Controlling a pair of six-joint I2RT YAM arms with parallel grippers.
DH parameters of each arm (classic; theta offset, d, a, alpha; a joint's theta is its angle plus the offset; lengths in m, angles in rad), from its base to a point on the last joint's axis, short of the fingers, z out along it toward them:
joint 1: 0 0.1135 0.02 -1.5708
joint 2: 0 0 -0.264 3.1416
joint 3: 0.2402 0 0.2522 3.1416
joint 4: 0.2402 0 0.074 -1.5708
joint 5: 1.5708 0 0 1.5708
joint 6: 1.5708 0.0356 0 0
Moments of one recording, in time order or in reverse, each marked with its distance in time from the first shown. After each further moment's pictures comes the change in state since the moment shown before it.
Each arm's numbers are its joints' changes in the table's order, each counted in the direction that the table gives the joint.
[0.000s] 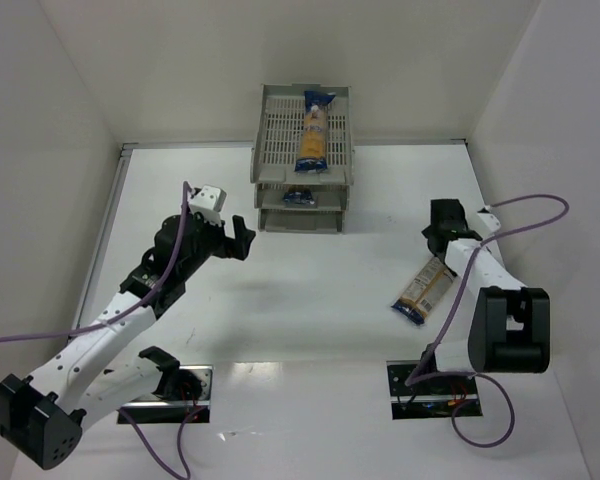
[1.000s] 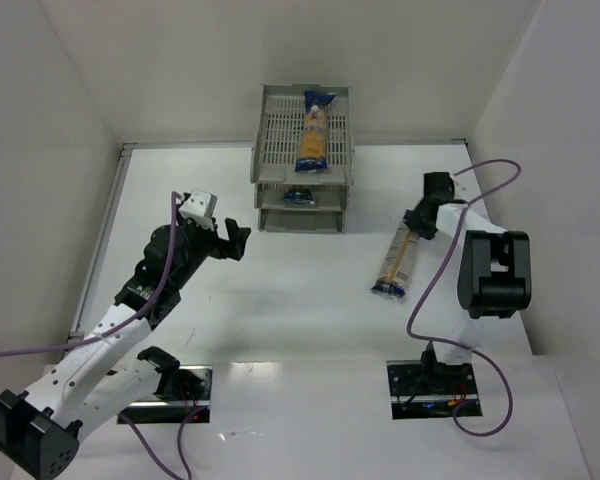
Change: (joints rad) left arm 0.009 -0.091 -0.075 -0.109 -0.013 0.027; right arm -0.066 0.345 0.255 -0.069 -0.430 -0.278
